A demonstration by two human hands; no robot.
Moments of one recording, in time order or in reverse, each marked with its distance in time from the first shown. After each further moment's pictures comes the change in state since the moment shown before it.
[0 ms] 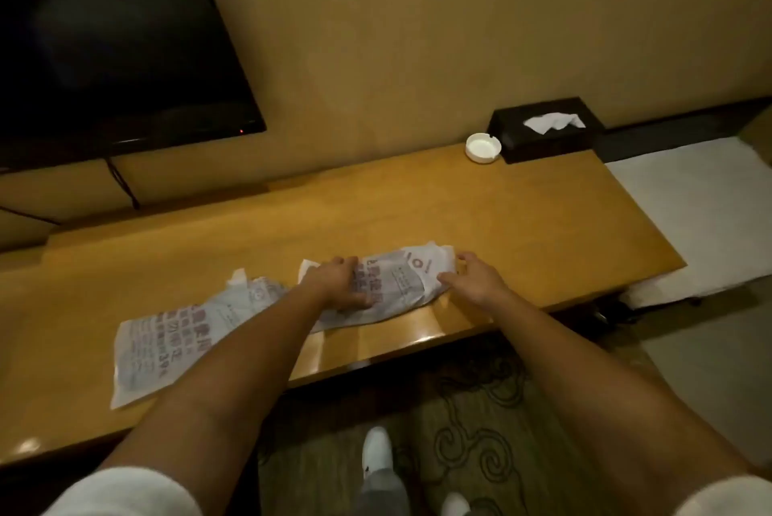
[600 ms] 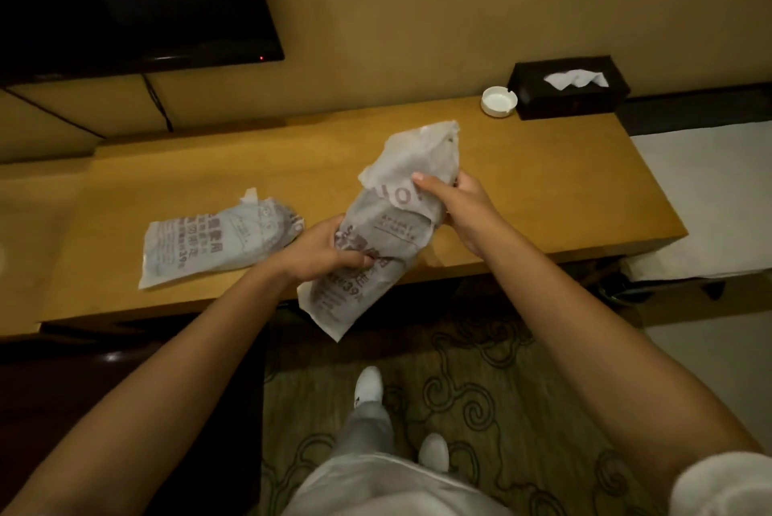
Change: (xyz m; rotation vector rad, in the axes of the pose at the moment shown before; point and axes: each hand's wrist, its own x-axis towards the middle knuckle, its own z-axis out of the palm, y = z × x) left_hand -0.153 0.053 0.030 -1.071 0.103 0.211; right_hand -0.097 -0.040 -0.037 0.753 -0.205 -0.282
